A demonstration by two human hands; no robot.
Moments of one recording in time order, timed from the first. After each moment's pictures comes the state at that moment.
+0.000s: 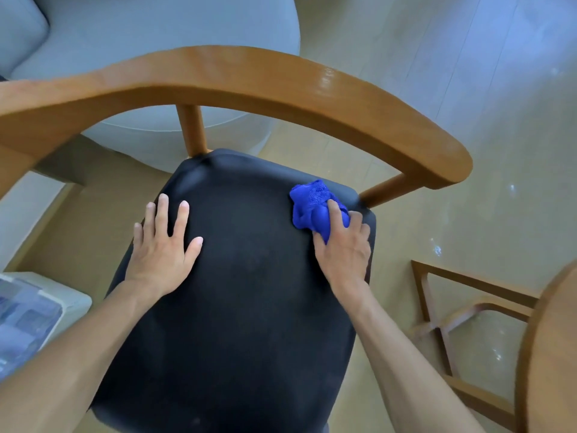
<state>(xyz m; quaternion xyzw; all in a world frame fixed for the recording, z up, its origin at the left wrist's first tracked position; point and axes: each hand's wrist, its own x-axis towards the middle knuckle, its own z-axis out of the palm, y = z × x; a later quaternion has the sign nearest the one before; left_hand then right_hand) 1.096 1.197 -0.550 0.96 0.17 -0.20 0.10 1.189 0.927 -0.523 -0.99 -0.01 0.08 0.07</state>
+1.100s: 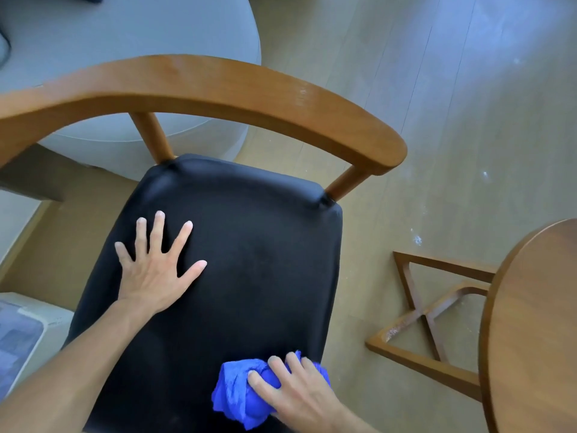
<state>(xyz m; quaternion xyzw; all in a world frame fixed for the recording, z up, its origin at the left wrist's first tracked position) 1.083 1.158 -0.548 0.97 0.14 -0.21 0.05 0.987 0.857 -0.516 -0.89 -0.41 0.14 0.10</state>
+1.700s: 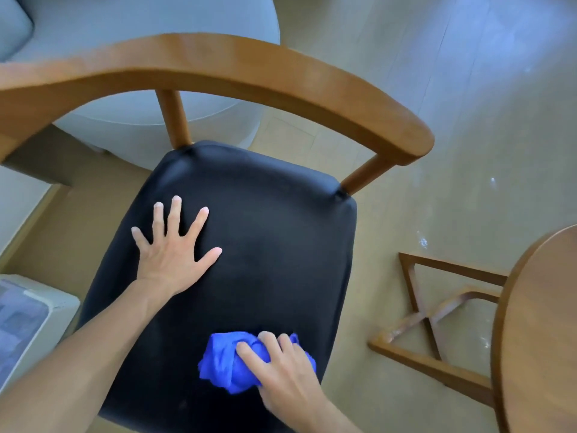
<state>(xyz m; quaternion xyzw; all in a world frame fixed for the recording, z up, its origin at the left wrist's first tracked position) 1.082 1.156 -0.550 0.96 0.14 -0.22 0.06 0.987 0.903 -0.502 -0.91 -0.32 0.23 0.12</state>
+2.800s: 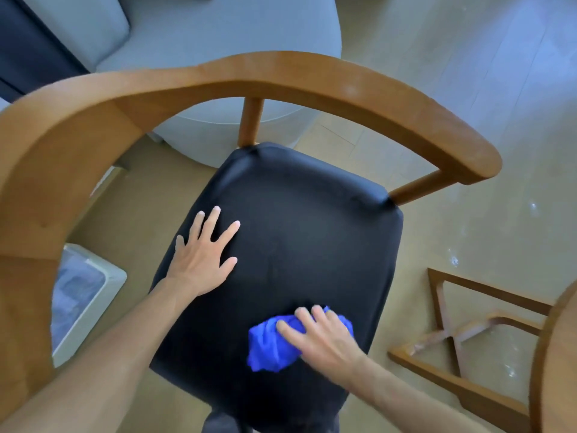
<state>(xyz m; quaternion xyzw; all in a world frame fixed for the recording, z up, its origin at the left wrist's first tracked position) 1.040 1.204 -0.535 0.95 0.10 -0.26 0.10 1.022 0.921 -0.506 -0.87 -0.49 0.10 0.01</state>
